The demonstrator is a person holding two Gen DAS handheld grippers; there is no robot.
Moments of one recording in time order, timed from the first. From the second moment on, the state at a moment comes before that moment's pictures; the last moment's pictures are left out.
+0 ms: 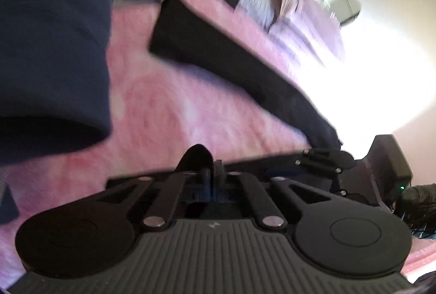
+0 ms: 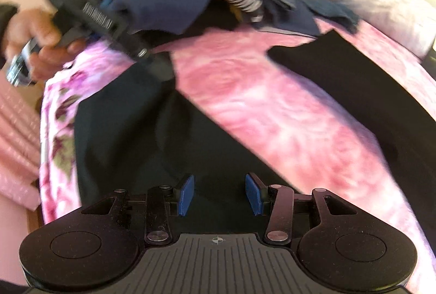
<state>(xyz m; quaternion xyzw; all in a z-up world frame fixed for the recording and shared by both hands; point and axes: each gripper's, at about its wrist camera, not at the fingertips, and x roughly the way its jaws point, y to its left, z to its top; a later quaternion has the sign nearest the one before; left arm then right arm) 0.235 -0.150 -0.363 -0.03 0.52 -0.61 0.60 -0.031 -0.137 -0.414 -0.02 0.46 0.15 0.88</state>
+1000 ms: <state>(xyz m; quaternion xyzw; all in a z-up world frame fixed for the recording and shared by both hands) 0.227 -0.085 -0.371 -0.02 0.53 -0.58 0.62 0.036 -0.142 -0.426 -0.09 0.45 0.22 0.86</state>
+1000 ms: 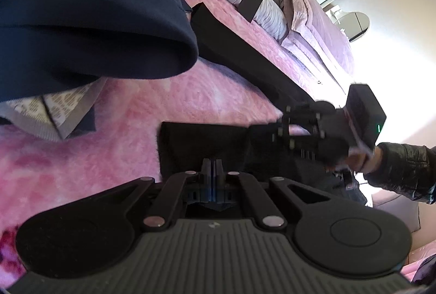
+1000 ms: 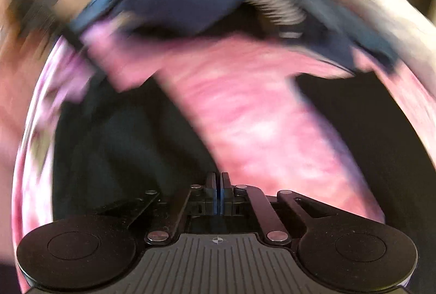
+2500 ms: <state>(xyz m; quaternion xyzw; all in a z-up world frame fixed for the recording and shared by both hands) 0.179 -0.077 -0.376 0.05 0.49 -0.57 0.66 0.112 -0.114 -0.419 -0.06 0.42 0.29 0.86</state>
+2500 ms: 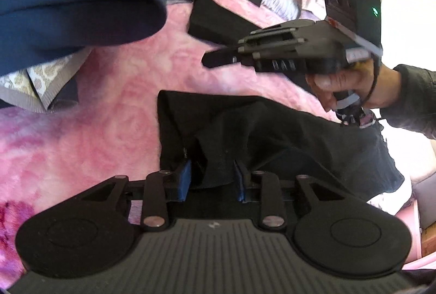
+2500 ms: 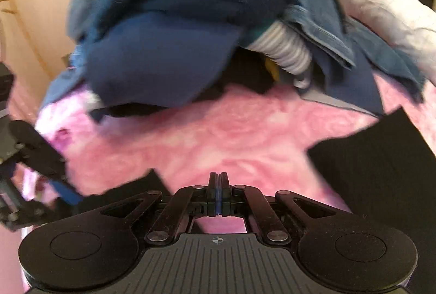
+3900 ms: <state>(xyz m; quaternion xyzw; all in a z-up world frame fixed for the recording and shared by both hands) 0.119 -0.109 -0.351 0.28 0.40 -0.59 0.65 -0.160 -0.193 -0.402 0.19 0.47 -0.04 0.86</state>
